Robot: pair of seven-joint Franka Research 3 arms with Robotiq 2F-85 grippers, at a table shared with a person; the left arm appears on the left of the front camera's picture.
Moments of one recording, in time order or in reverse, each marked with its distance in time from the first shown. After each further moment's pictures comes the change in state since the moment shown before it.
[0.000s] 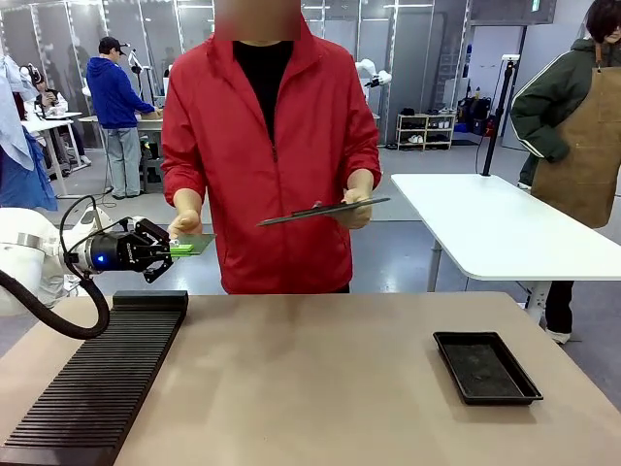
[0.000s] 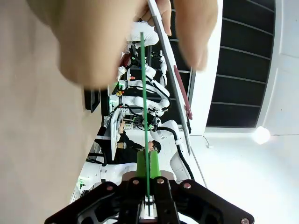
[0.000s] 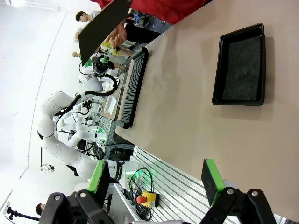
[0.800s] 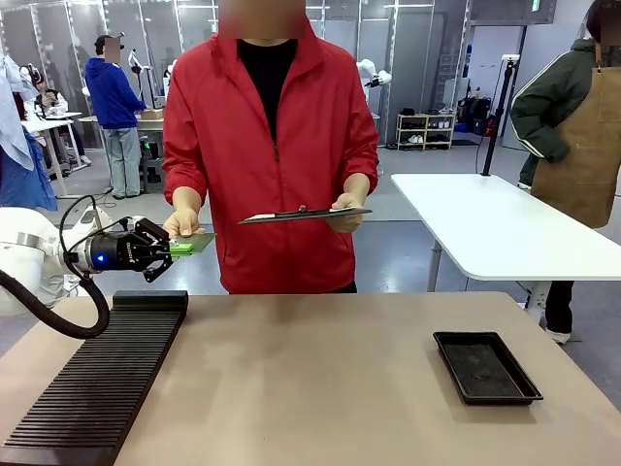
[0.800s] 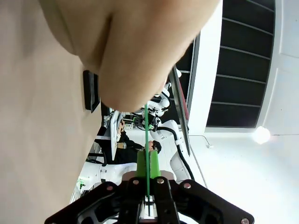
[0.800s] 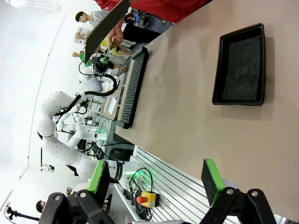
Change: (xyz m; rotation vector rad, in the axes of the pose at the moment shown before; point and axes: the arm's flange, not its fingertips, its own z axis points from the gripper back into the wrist) left arm 0.000 -0.001 0.000 0.000 0.000 -0.002; right arm 0.000 0.000 0.000 0.000 0.000 0.000
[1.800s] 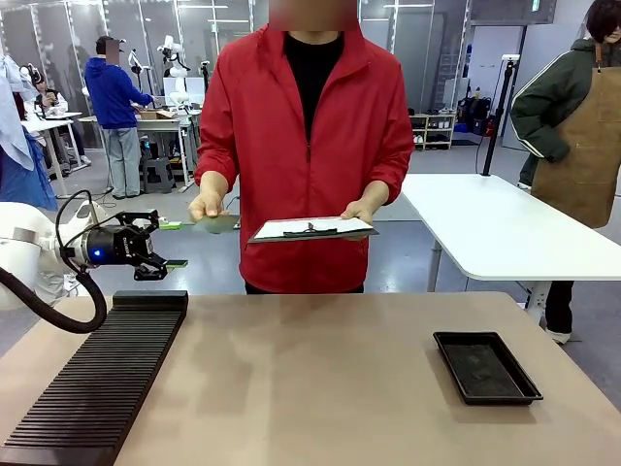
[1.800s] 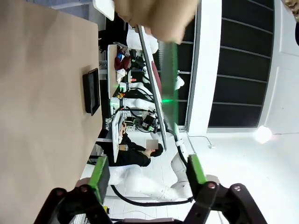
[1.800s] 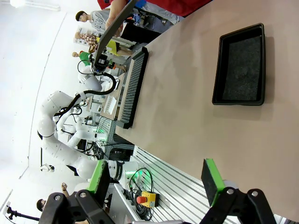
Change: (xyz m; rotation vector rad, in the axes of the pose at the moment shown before) left arm 0.005 -0.010 0.008 0.005 -0.011 -0.021; right arm 0.000 0.000 0.000 0.000 0.000 0.000
